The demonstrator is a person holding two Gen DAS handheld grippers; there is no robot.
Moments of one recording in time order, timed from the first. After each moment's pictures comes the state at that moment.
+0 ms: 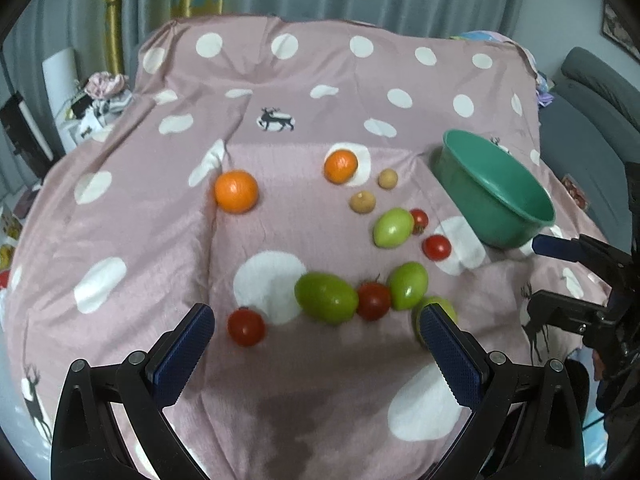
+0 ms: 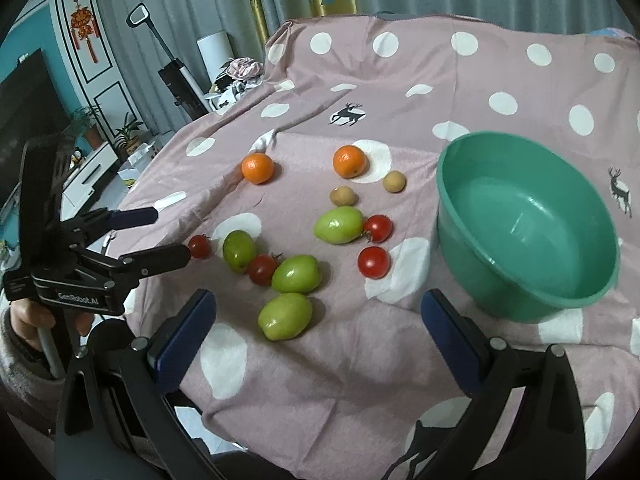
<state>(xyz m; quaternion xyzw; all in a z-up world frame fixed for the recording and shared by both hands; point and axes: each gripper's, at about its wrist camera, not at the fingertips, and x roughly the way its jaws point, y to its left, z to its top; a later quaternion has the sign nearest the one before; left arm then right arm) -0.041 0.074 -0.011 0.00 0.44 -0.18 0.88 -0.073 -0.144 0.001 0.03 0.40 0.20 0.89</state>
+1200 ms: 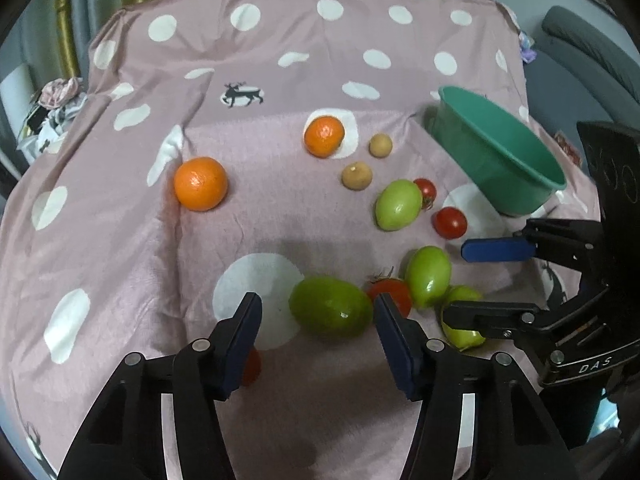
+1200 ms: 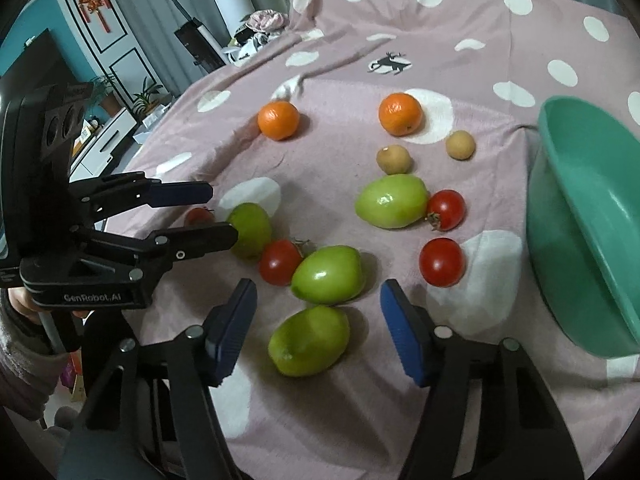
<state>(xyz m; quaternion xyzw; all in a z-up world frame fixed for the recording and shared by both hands) -0.007 0.062 -0.041 0.05 0.47 -0.23 0.85 -0.026 -0.105 -0.040 0.02 0.47 0.26 0.84</state>
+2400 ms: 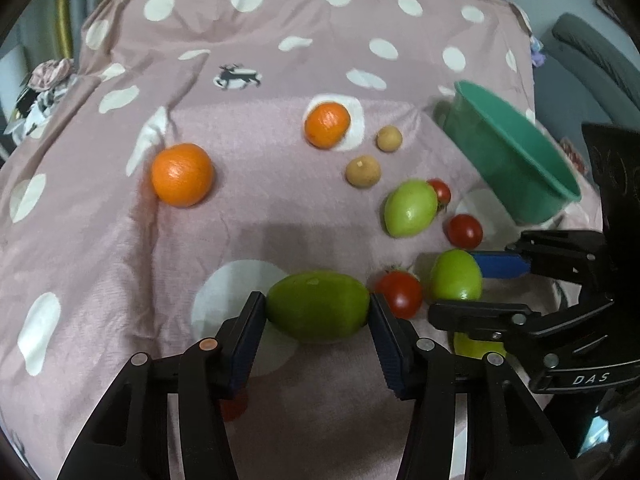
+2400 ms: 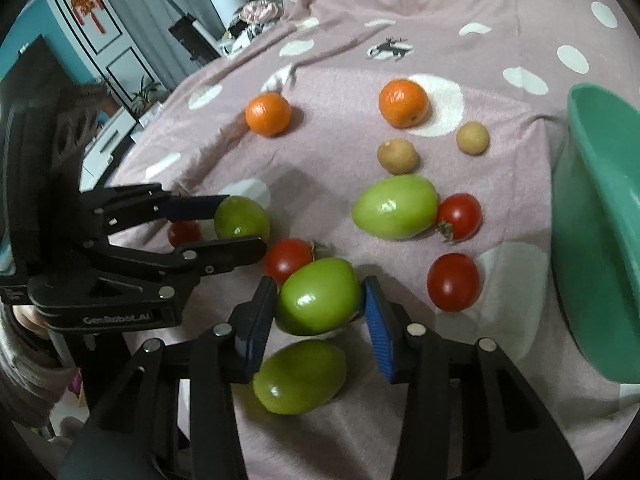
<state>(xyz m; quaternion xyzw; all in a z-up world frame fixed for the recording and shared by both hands) 0.013 0.060 -0.054 0.03 0.49 -0.23 0.84 -0.006 -0.101 -0.049 0.04 0.48 0.27 0.83</state>
